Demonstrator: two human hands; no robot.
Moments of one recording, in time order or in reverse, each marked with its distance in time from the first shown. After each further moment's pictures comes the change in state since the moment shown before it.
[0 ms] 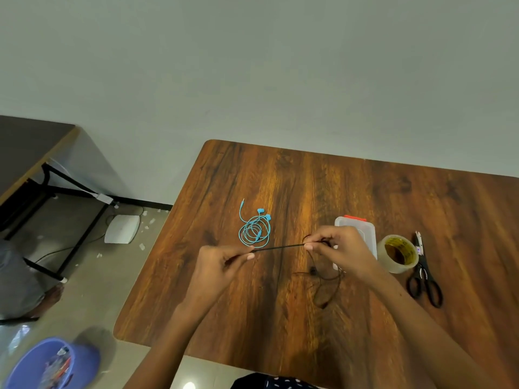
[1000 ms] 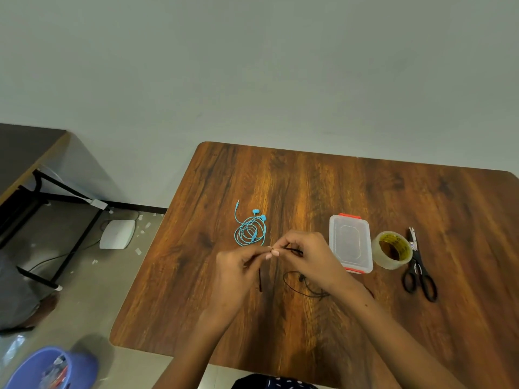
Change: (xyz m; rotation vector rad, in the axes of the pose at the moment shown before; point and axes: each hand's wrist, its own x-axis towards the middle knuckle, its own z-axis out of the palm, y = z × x) left_hand 0.000 0.030 0.031 -0.131 0.053 -0.011; right_hand 0.001 -0.028 0.043 -0.043 -0.030 -0.106
